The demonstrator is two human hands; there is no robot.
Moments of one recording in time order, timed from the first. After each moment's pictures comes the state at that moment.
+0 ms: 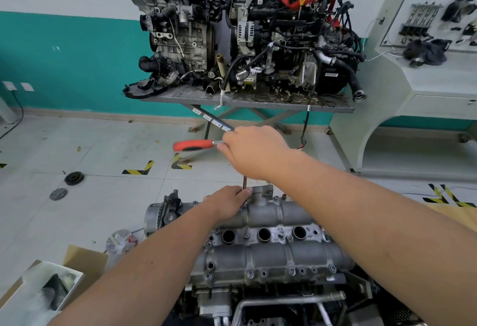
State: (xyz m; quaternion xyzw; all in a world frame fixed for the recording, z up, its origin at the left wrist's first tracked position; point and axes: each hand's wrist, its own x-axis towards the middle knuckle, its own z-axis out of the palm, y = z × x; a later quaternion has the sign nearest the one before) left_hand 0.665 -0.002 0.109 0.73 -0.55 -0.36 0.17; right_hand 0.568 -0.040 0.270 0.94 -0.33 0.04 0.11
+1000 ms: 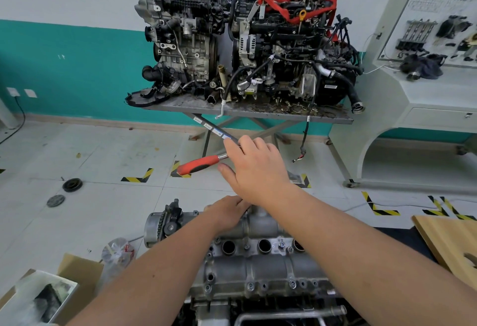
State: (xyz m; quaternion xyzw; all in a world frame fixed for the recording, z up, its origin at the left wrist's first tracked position) left_hand 0.662 0.002 0.117 0.73 -0.56 -0.35 0.16; right_hand 0.560 -0.039 0.218 0.89 -0.32 0.28 0.19
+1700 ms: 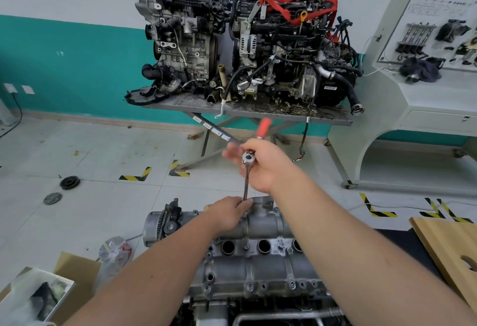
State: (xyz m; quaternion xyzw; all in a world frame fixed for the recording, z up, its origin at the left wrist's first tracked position) left_hand 0.665 0.001 0.111 0.74 -0.57 -0.33 0.15; right_hand 0.572 -0.036 0.261 0.37 -0.41 0.31 -0.77
